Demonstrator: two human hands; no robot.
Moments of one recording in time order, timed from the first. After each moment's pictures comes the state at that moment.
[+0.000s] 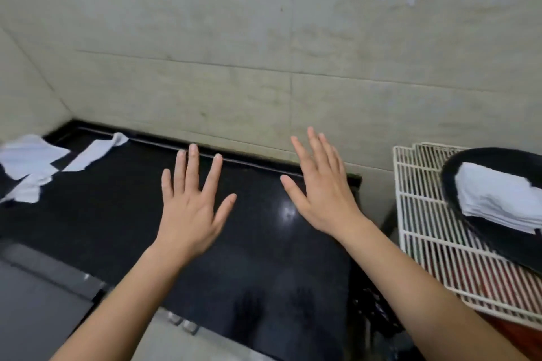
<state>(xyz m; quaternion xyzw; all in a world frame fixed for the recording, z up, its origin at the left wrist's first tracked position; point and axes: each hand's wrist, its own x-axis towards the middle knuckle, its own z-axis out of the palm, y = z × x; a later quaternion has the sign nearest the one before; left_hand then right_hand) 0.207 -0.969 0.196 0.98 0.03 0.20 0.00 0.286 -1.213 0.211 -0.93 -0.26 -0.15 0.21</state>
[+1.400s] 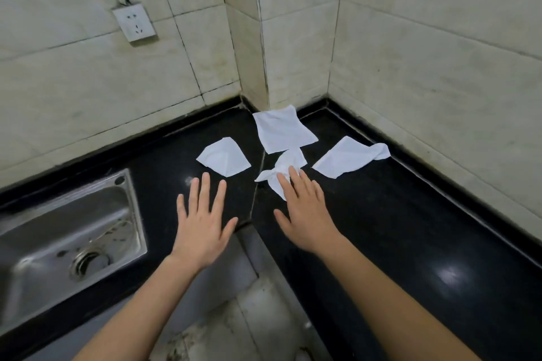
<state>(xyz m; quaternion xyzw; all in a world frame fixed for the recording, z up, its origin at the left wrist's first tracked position) 0.076 -0.213 0.102 0.92 0.39 0.03 -0.02 0.277 -0.342 0.103 -0.80 -0.57 0.06 0.17</state>
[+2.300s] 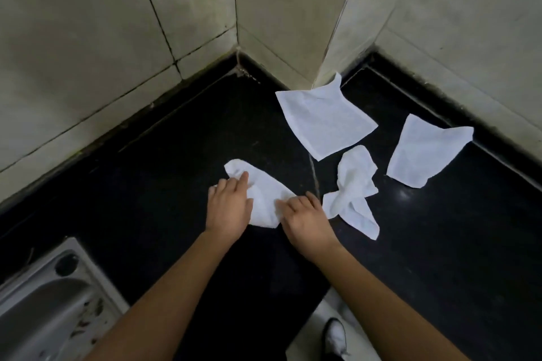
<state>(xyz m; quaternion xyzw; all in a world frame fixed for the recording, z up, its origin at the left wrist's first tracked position) 0.171 0.148 -0.063 0.94 0.28 -0.05 0.16 0.268 -0.023 -0.074 -0.86 -0.51 0.09 0.03</state>
